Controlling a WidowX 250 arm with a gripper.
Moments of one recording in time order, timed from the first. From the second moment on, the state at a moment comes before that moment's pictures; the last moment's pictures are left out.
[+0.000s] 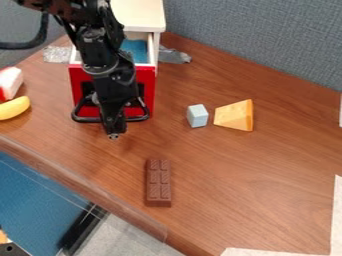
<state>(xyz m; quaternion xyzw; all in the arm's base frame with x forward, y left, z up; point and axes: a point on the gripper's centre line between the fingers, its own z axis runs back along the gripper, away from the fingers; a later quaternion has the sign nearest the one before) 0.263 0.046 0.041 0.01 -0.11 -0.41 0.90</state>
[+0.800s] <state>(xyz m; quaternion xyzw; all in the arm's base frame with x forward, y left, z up) 0.257 0.039 0.040 0.01 -0.11 -0.42 0.90</state>
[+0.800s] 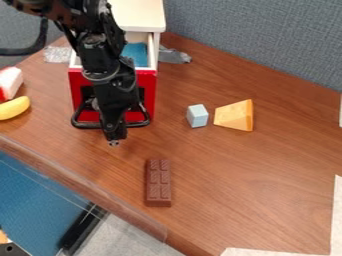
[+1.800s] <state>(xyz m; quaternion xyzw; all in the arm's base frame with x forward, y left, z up) 0.245 0.028 0.058 0.00 -0.10 -0.42 0.90</state>
